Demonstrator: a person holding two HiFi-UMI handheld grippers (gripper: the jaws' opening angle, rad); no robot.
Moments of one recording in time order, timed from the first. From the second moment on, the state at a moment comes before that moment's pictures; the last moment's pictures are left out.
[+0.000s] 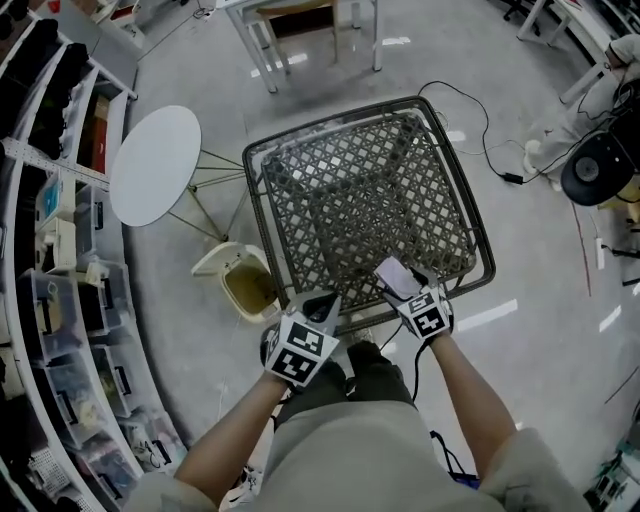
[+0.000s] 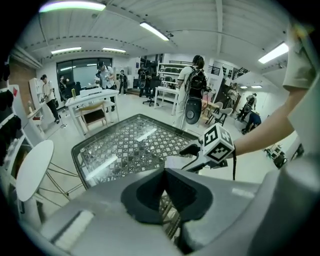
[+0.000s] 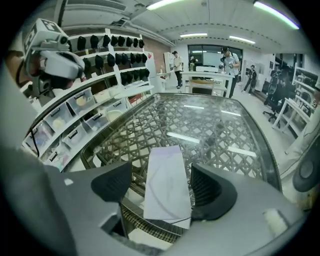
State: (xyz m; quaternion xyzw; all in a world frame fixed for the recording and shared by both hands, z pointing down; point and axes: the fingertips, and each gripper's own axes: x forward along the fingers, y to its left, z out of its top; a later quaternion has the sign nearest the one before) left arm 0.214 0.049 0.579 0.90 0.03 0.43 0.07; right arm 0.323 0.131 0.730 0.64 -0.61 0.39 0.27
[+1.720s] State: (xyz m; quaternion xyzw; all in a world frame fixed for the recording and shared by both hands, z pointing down) left arm -0.018 -0.118 0.495 0.89 -0.25 0.36 0.11; right arm 0.174 -0.078 0.509 0.54 -0.75 0.25 0.28
